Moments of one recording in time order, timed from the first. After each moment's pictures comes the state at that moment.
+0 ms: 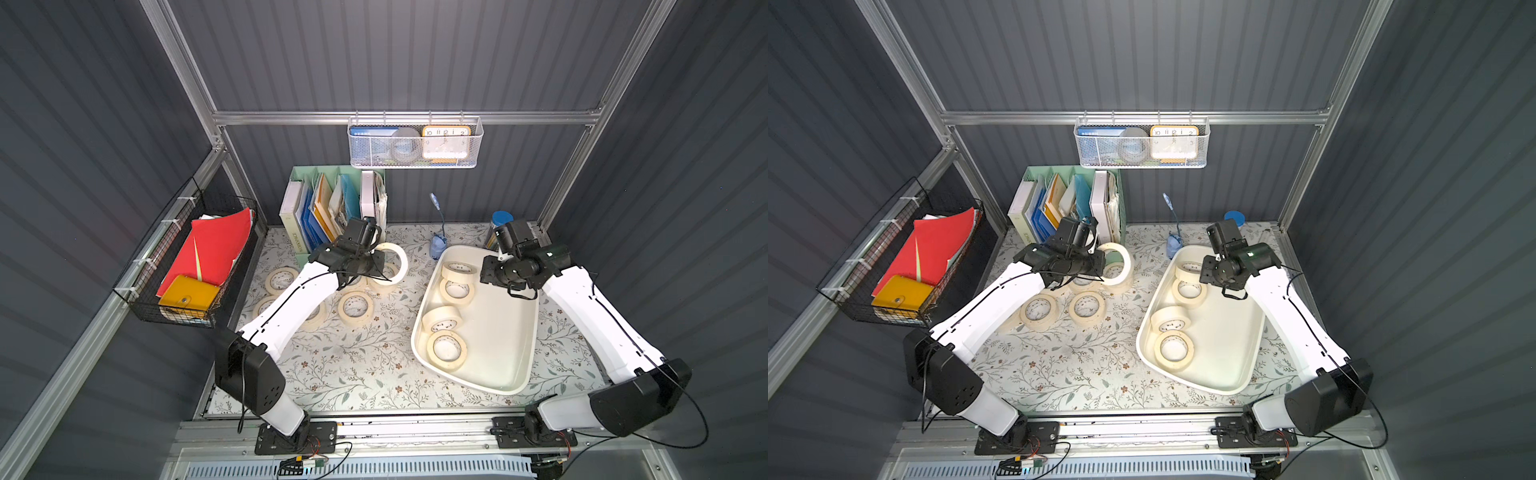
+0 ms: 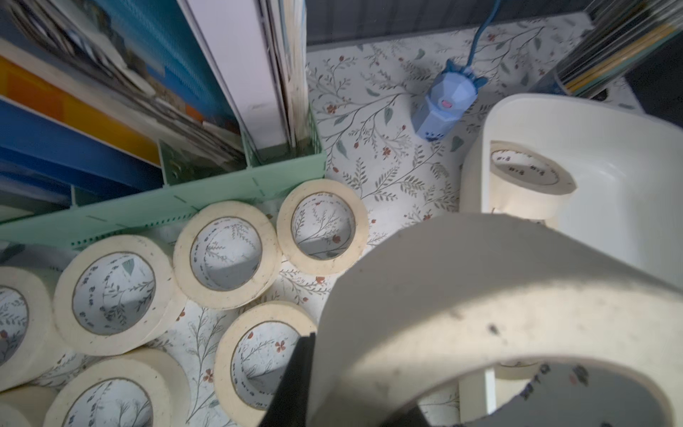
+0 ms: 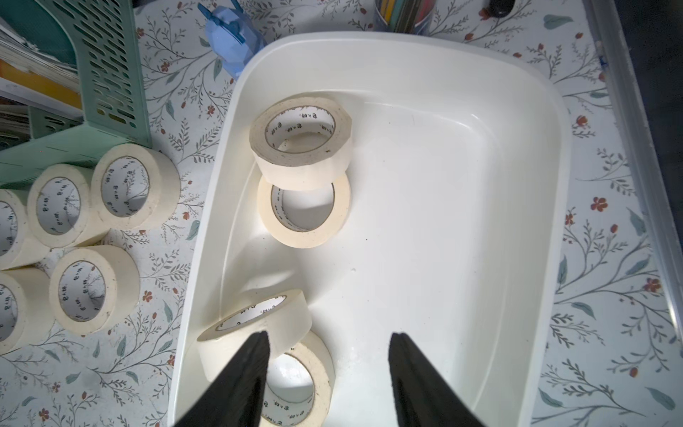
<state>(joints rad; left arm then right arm) -0.46 1.63 1.50 -0.75 -0.08 -0.24 0.33 1.41 1.46 -1.11 0.14 0.53</state>
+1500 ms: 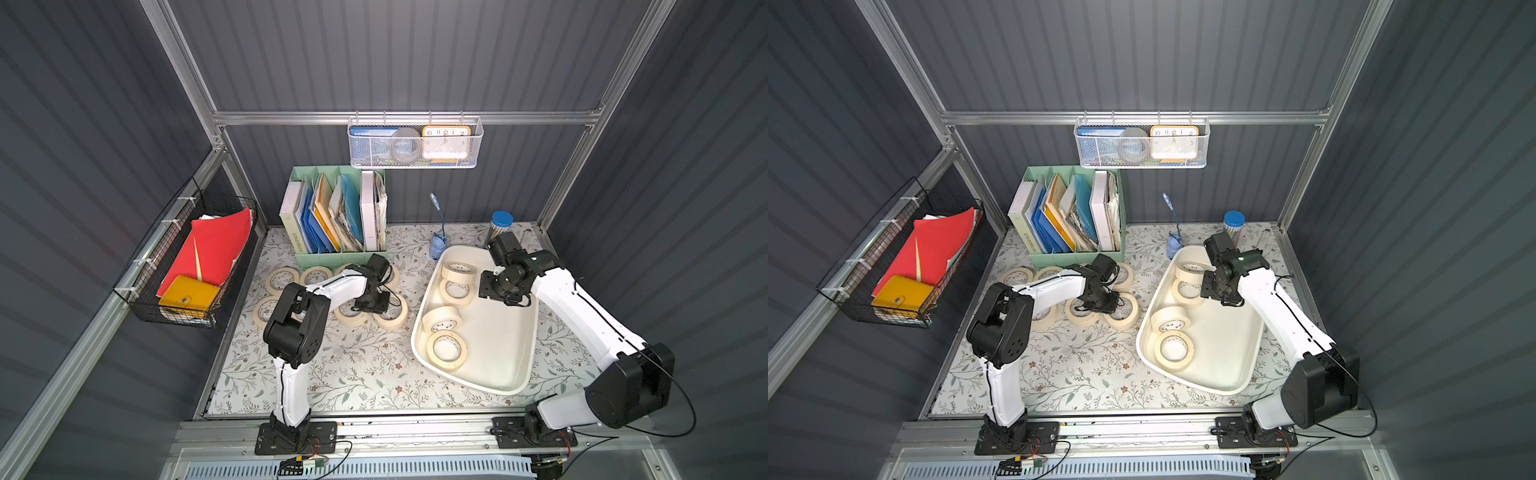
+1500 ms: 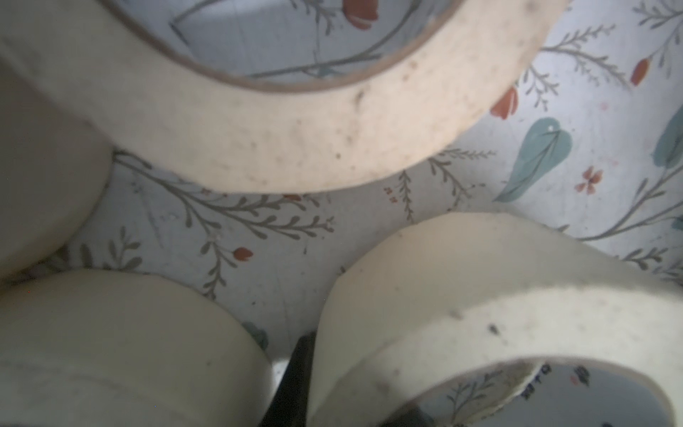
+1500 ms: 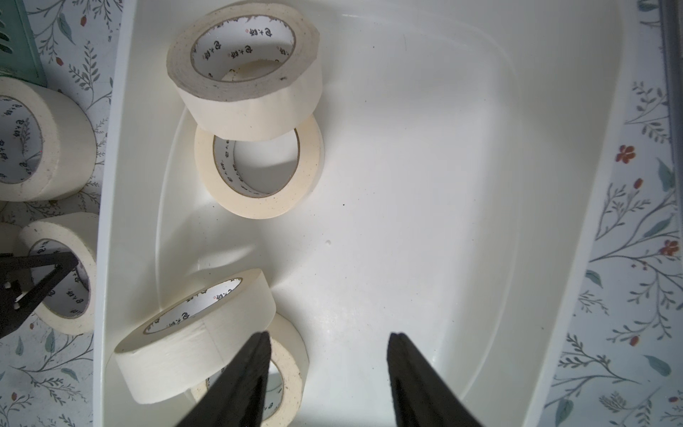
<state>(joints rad) -0.45 1.99 1.36 -0.68 0.05 -0.26 0.30 1.45 1.33 -1.08 0.12 0.52</state>
